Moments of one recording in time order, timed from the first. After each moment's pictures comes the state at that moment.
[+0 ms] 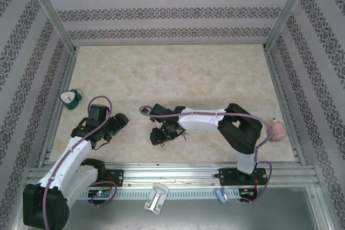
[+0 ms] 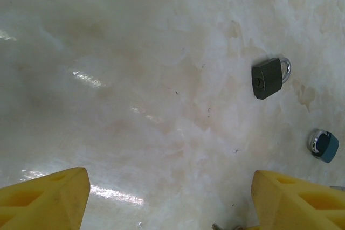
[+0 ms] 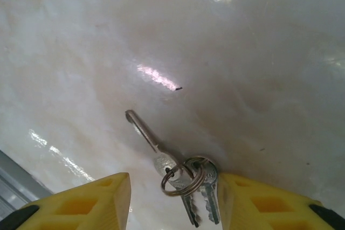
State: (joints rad) left arm -0.13 0.84 0.45 -0.60 0.21 -0.89; right arm 1.02 1.88 1.17 -0.56 -0.29 0.64
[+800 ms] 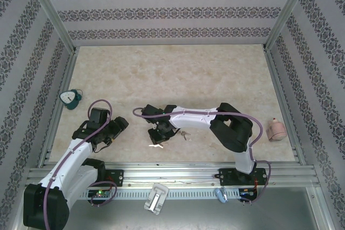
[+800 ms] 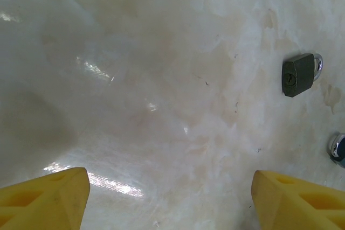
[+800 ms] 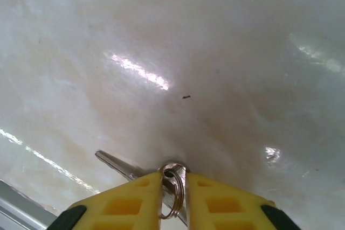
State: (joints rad) left arm -0.13 0.83 0.40 -0.60 0.21 -0.93; right arm 1.05 1.96 1.32 -0.72 -0.22 0.62
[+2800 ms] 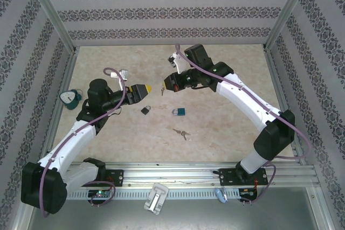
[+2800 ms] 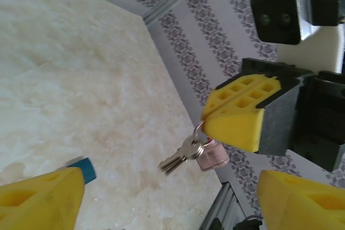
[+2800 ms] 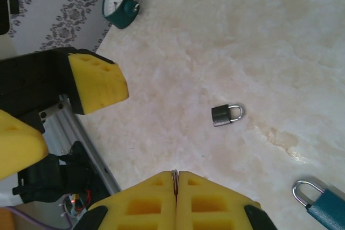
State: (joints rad) left arm -0.24 1.04 0.67 0.17 0.73 -0.77; right arm 0.60 1.61 1.55 -0.72 -0.59 0.31
